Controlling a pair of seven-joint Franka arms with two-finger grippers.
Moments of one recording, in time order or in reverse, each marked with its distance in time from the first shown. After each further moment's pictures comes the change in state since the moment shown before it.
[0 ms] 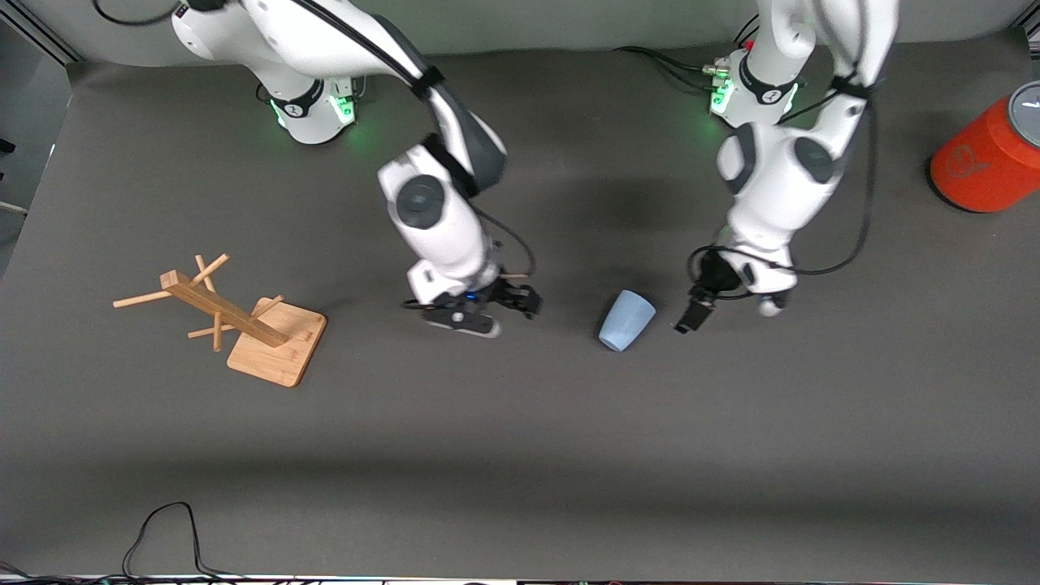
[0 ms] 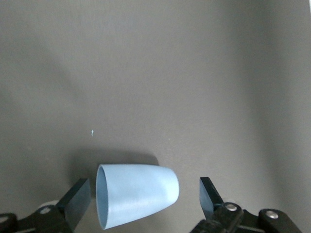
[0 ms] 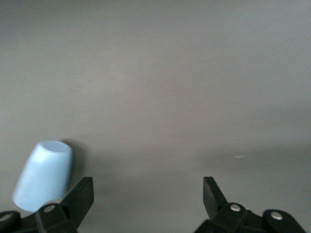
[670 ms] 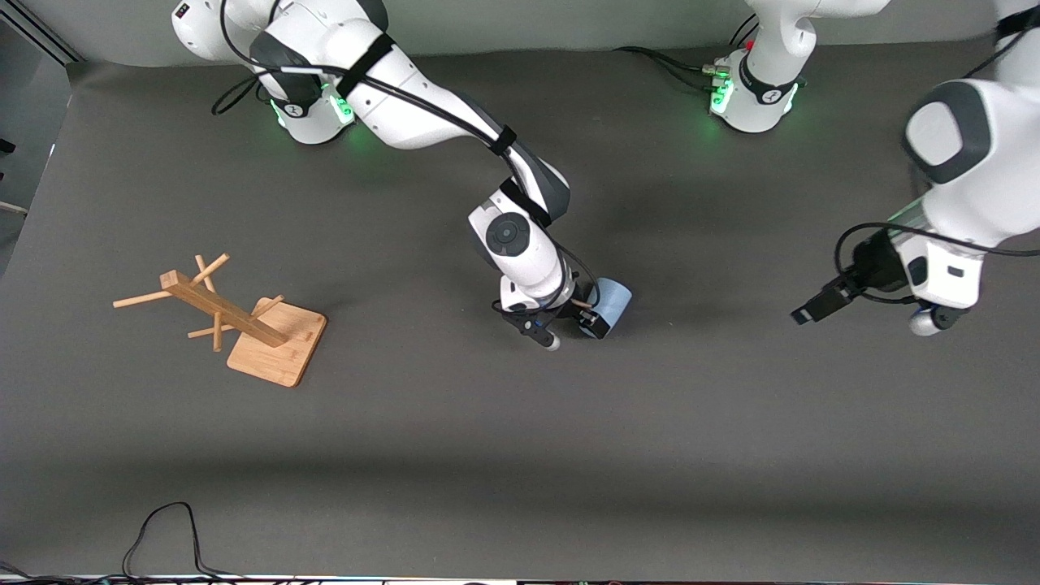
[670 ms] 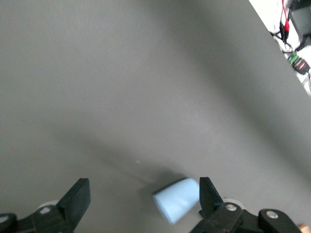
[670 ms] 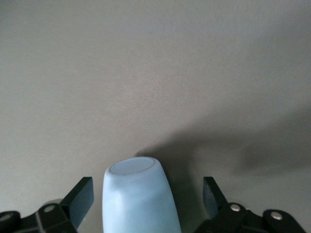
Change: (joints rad) left arm 0.383 -0.205 0.008 0.228 0.041 -0.649 0.532; right arm 0.007 0.473 0.200 0.403 0.005 0.269 0.588
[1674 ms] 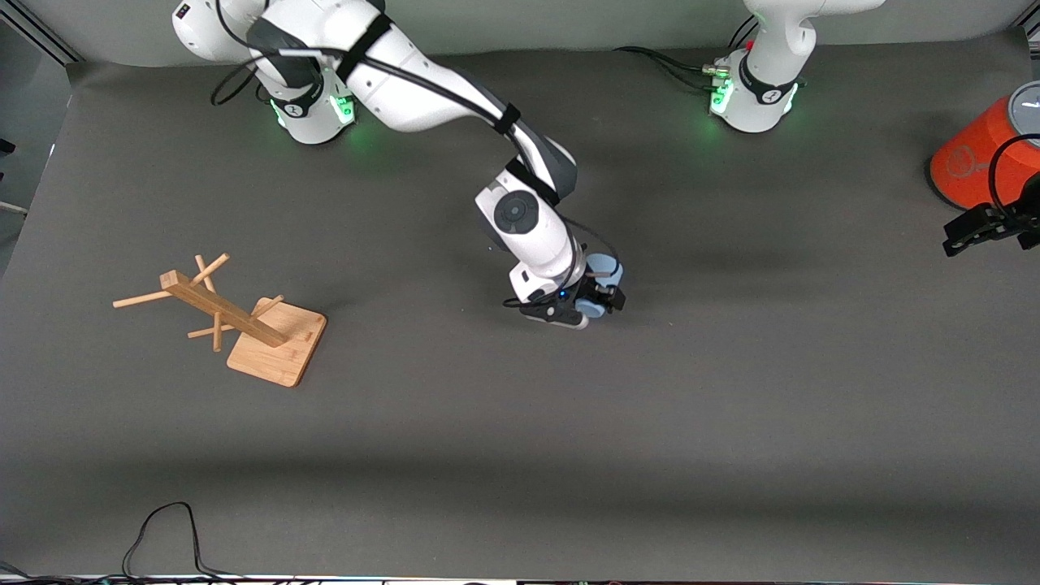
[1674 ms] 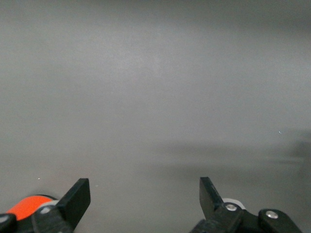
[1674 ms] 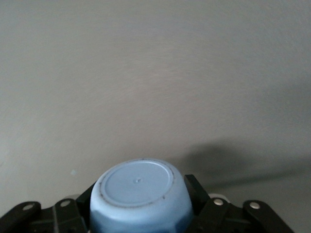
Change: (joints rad) left arm 0.185 -0.092 0.023 0.254 0.518 -0.464 0.625; right arm 0.023 0.036 0.046 -0.033 0.005 0.129 -0.154
